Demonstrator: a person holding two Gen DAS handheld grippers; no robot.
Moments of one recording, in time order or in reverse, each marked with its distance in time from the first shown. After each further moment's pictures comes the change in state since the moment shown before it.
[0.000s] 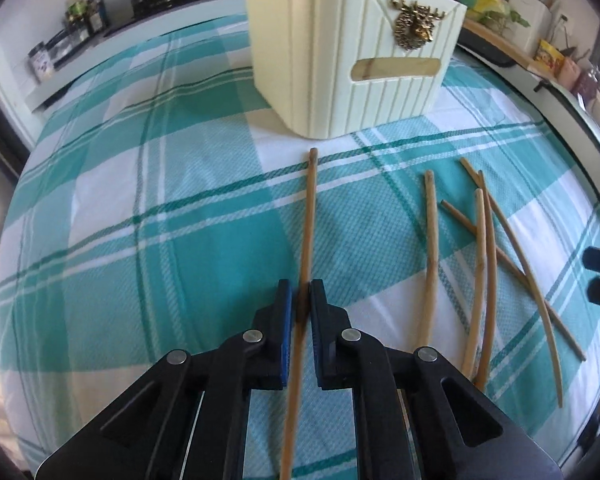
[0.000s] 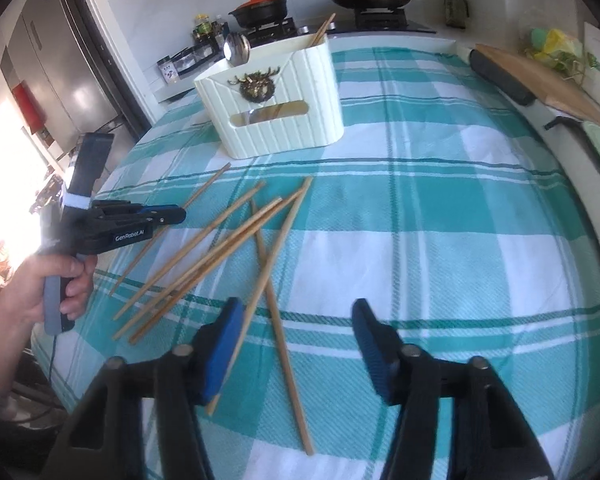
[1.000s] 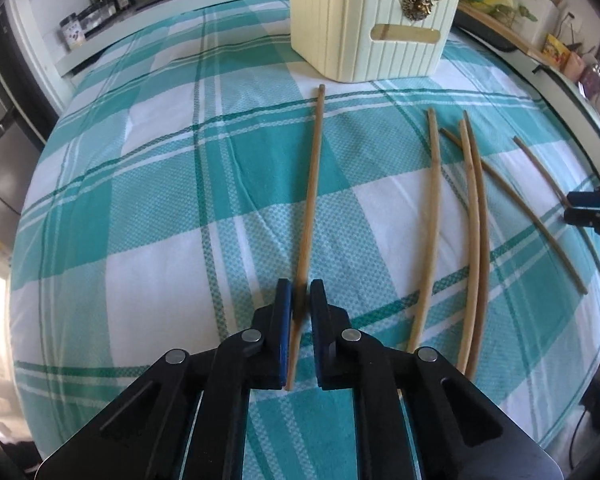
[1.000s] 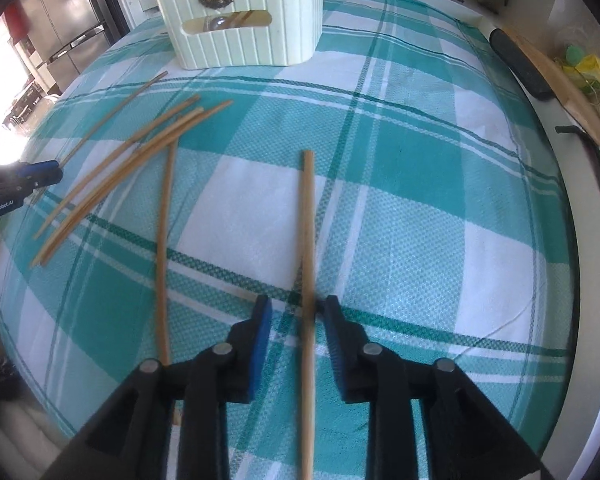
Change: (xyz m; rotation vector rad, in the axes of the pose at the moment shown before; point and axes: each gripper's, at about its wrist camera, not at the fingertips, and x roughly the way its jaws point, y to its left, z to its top) left arm -0.033 0.008 -0.062 -0.016 0.044 0.044; right arm 0.013 -0.042 -0.014 -0.198 0.251 -0.192
